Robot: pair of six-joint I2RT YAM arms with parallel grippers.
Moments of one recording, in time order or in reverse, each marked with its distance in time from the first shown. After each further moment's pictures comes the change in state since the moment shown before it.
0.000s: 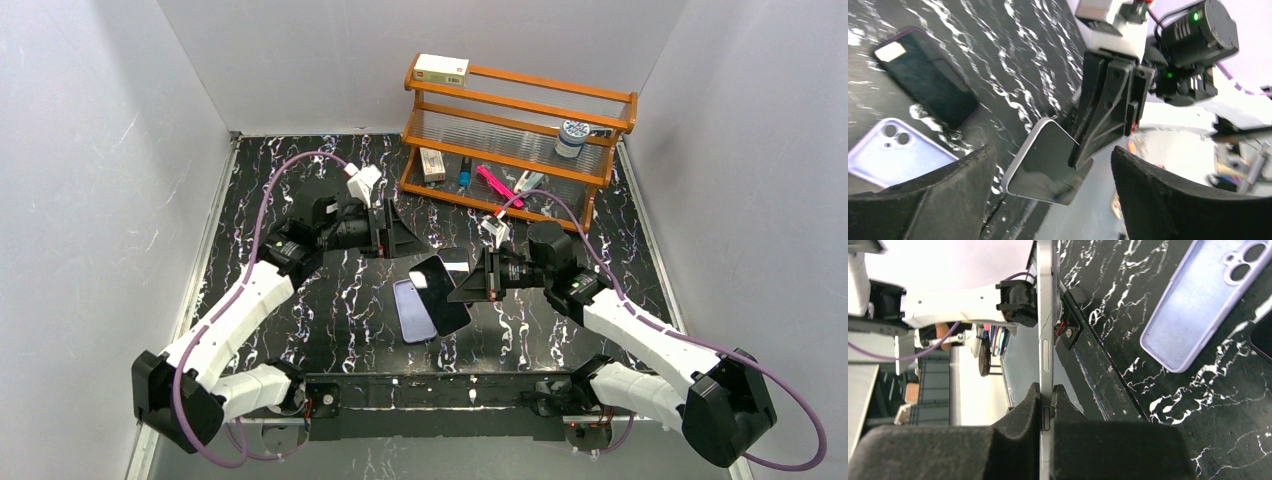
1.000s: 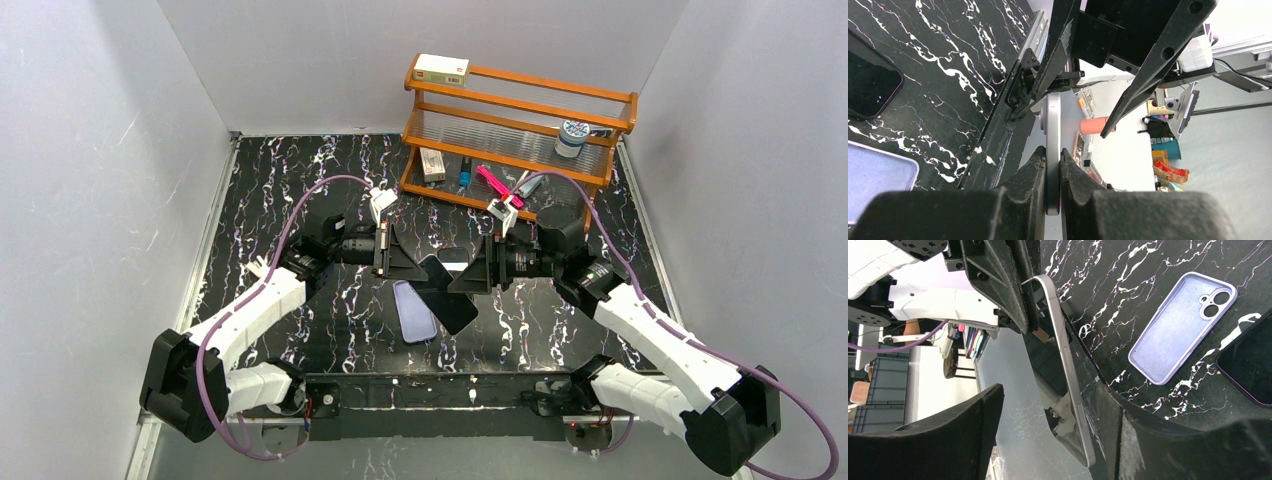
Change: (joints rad) left arm -0.001 0.064 -0.212 0.372 0.402 -0.191; right arm -0.006 -0.044 0.172 -0.224 0.051 -0.180
